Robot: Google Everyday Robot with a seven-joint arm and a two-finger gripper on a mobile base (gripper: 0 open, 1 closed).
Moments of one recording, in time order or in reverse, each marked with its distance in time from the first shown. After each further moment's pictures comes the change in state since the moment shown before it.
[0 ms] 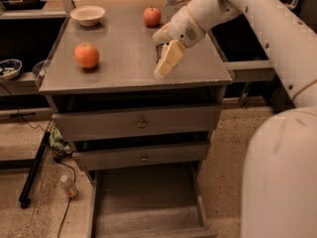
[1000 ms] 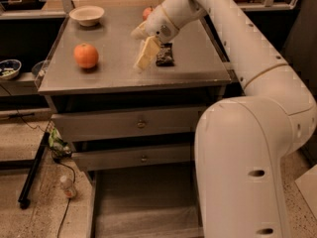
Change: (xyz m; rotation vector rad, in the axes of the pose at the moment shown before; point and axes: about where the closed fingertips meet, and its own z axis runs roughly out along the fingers) arm -0.036 -0.040 0.056 -0.067 -0.044 -0.060
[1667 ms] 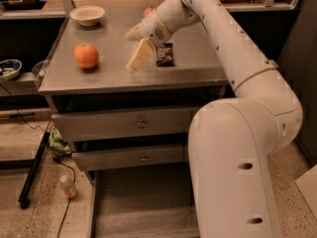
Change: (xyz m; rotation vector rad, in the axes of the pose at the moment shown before) arm -0.006 -0.012 0.020 -0.012 -0.075 0.009
